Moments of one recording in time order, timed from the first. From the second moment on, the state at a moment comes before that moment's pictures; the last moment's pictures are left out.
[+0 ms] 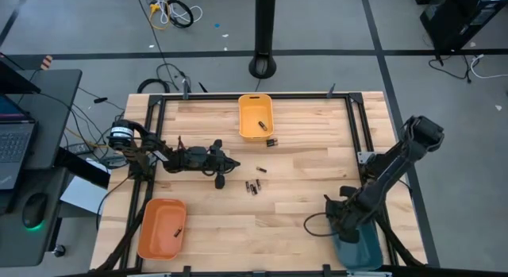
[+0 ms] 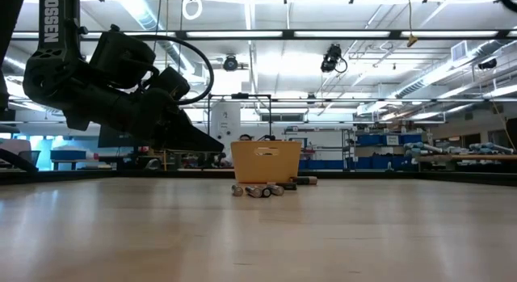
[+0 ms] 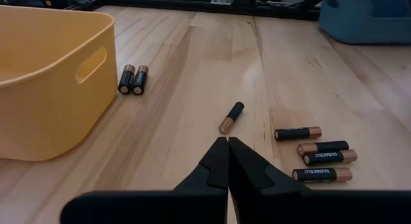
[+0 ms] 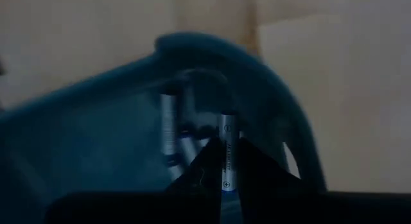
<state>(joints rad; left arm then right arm) 0.04 1.75 0.29 1.18 -0.06 -0.08 0.83 1.44 0.80 -0.84 -0.12 1.05</state>
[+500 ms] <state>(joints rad) 0.04 1.75 0.29 1.18 -0.06 -0.08 0.78 1.42 0.73 -0.85 0.01 1.08</state>
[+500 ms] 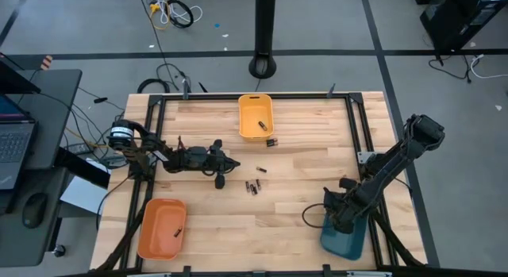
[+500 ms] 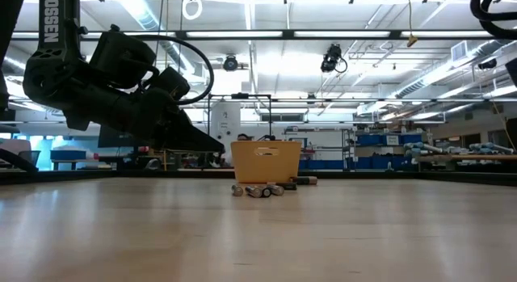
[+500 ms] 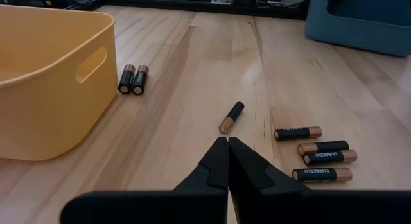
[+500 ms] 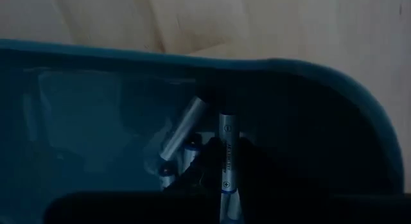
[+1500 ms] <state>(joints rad) 0.04 1.75 0.29 1.18 -0.06 -0.09 0.66 1.54 0.89 -0.63 -0.02 0.90</state>
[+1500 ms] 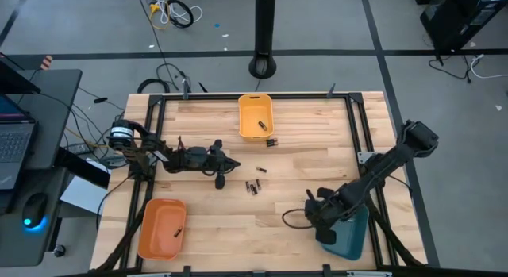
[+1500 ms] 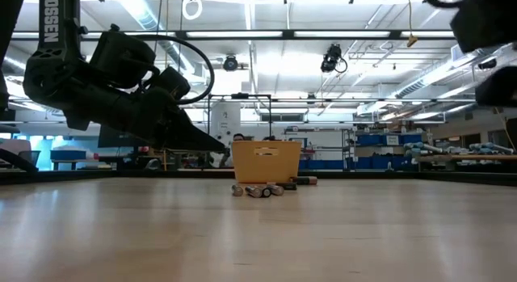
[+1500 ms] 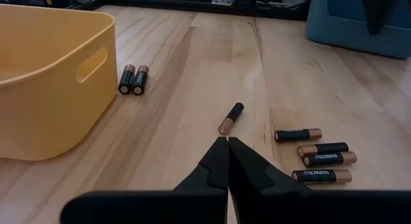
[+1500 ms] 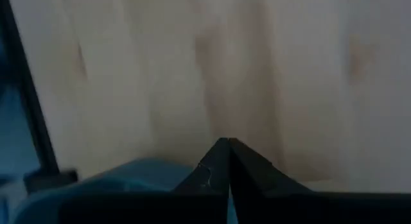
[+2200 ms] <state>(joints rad) 0.02 1.75 0.29 1.18 -0.06 -0.09 0.69 1.51 0.89 -0.61 -0.15 0.83</state>
